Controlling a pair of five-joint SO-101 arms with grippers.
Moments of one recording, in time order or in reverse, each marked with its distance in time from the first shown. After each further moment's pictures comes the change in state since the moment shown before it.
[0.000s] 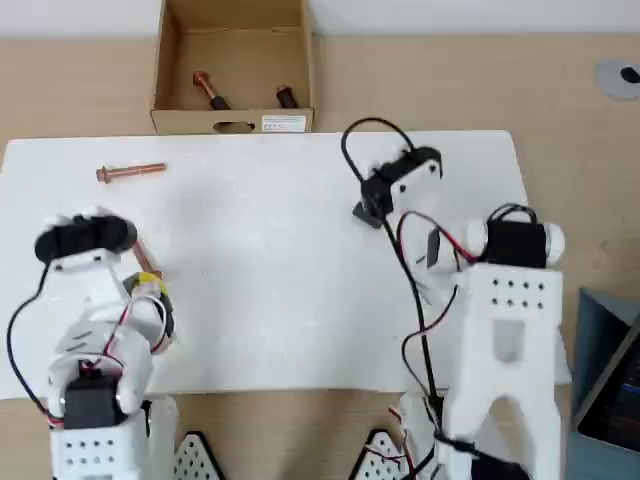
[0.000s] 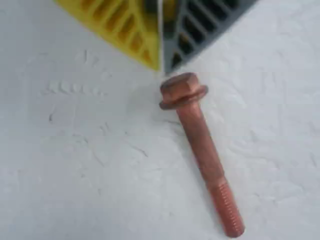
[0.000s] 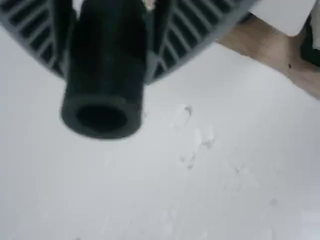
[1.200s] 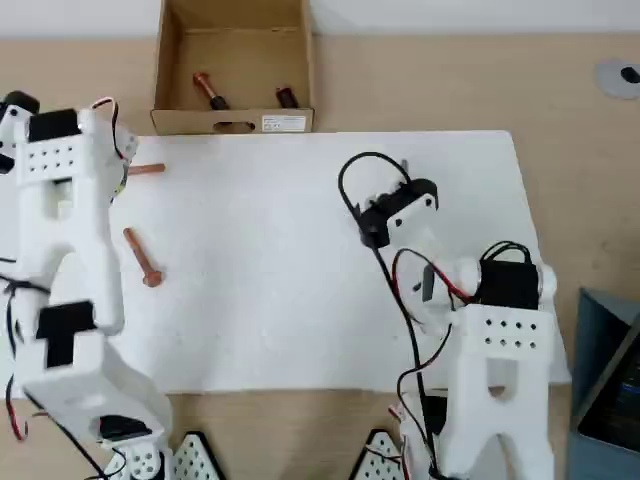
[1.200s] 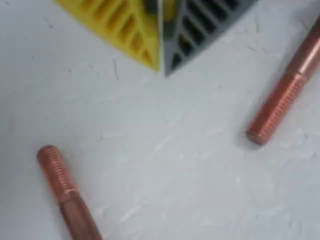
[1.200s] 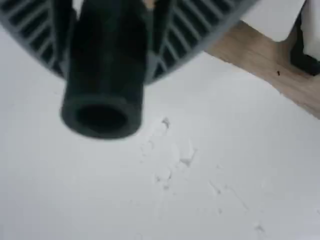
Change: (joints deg) left arm -7.0 103.0 -85.2 10.8 50.5; right arm 0.2 -9.7 11.9 -1.7 0.0
